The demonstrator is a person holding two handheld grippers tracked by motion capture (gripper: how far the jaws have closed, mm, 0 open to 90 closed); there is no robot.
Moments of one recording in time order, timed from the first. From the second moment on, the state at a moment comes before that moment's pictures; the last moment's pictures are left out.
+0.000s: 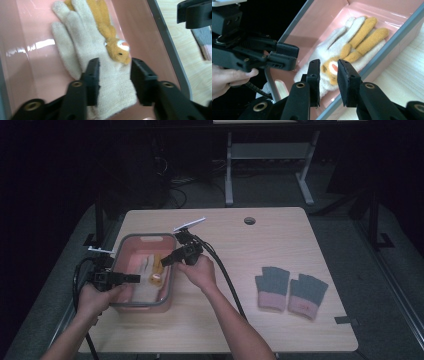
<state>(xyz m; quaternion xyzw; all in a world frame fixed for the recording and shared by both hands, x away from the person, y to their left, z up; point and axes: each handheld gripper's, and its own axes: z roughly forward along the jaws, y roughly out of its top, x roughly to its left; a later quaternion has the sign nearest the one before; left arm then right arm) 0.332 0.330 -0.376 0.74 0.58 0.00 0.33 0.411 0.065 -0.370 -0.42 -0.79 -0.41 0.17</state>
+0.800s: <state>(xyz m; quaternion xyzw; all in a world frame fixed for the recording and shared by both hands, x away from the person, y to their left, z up) 0.343 0.314 -0.375 0.77 0.57 0.01 0.30 0.405 0.031 -0.361 -0.40 -0.78 -0.44 0.18</state>
